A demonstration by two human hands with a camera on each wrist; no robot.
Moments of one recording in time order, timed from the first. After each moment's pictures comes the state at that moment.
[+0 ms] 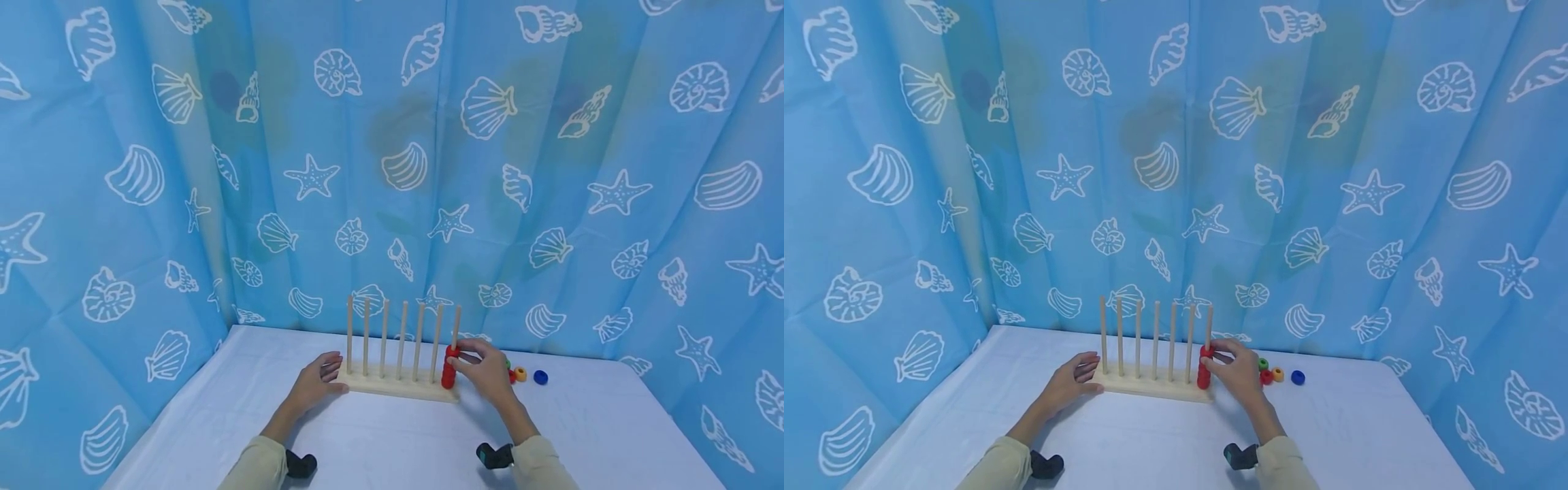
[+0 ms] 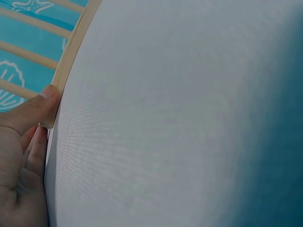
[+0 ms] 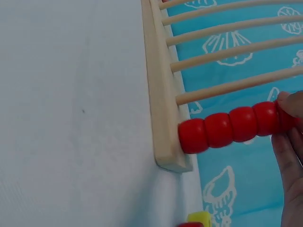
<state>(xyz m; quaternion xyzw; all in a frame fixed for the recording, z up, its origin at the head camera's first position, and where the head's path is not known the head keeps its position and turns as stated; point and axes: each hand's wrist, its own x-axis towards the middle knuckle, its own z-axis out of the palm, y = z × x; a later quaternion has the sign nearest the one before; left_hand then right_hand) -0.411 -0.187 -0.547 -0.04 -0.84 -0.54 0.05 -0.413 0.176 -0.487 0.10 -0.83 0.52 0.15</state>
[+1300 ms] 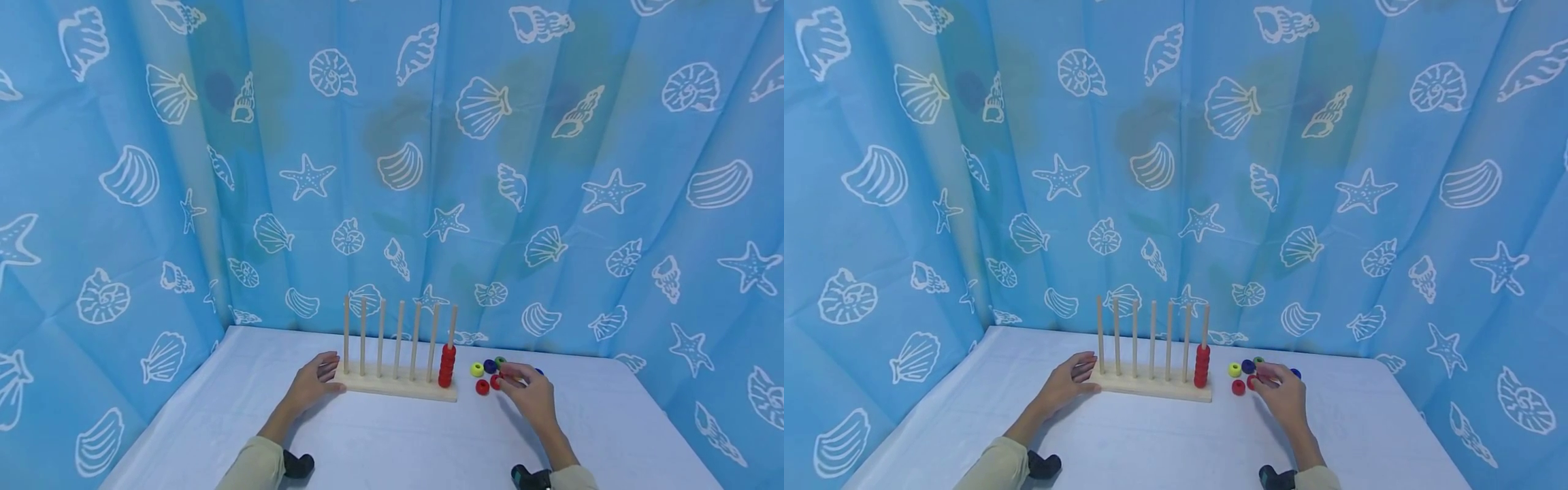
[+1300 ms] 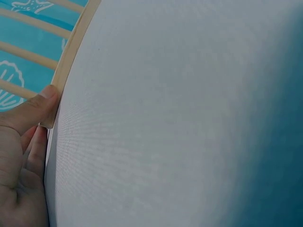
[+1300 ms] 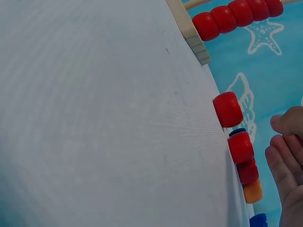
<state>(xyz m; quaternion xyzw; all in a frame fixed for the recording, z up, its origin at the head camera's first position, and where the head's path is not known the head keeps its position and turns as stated) -0.410 -0.189 -0.548 -0.05 -0.84 -0.53 0.05 -0.399 0.262 -0.537 0.01 -0.86 0.47 0.18</state>
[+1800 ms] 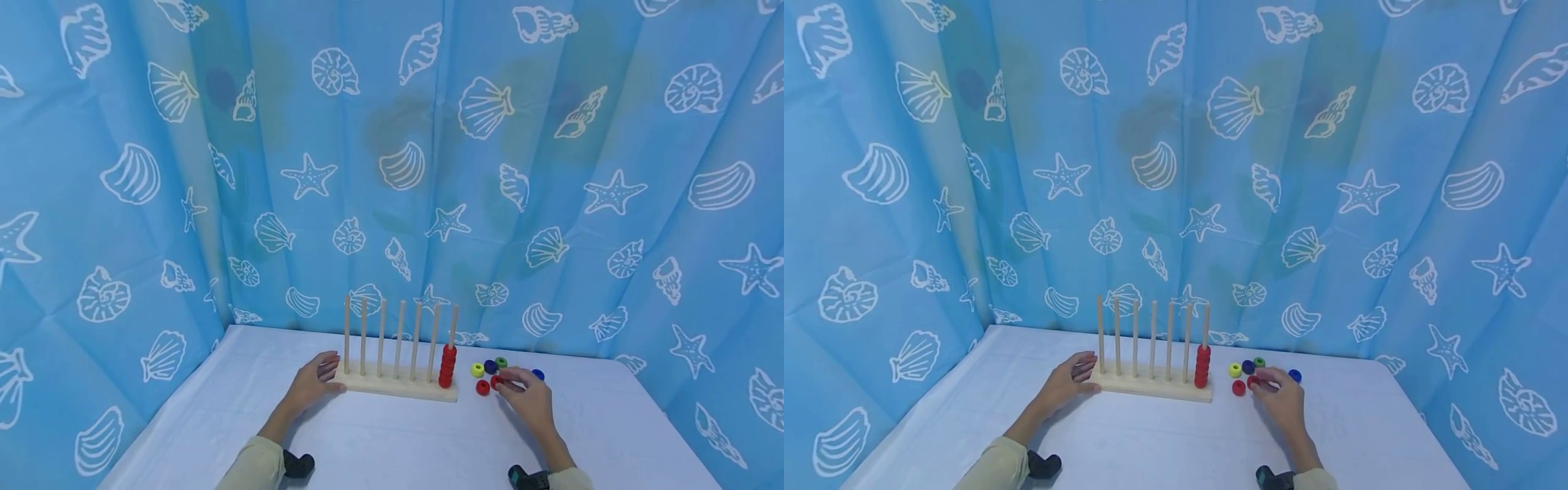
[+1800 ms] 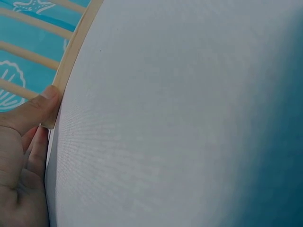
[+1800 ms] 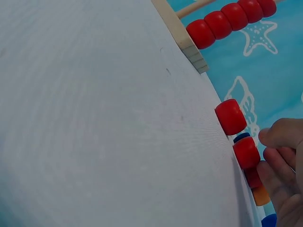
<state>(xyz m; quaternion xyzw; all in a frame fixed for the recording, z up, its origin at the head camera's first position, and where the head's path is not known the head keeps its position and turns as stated) -0.410 -0.189 -0.547 -0.04 -0.84 -0.53 0.05 -0.405 0.262 -0.552 0.01 -0.87 0.45 0.20</state>
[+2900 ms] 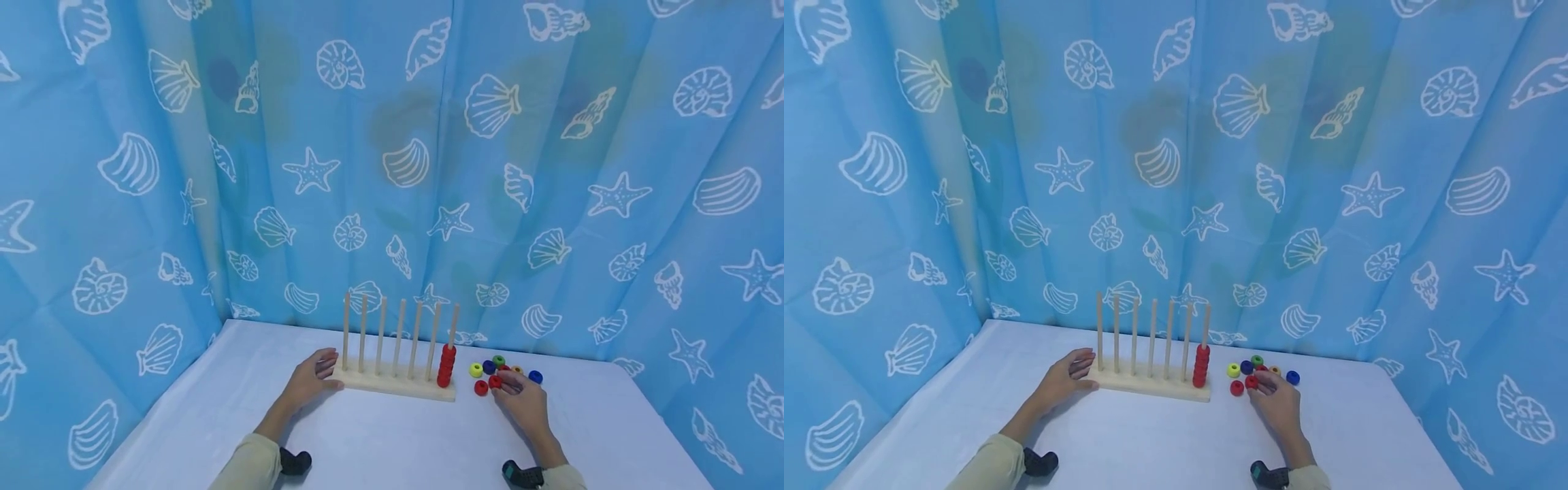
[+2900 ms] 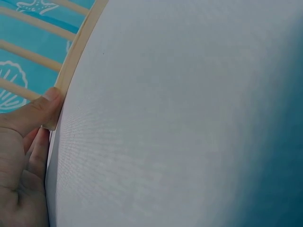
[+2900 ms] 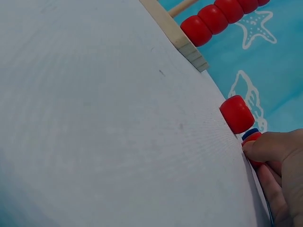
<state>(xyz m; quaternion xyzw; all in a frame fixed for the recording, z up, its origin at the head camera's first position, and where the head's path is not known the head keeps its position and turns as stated) -0.413 -0.191 -0.549 -0.04 -0.84 -0.54 0.04 -0.414 0.264 -0.566 -0.03 -0.88 0.45 0.14</state>
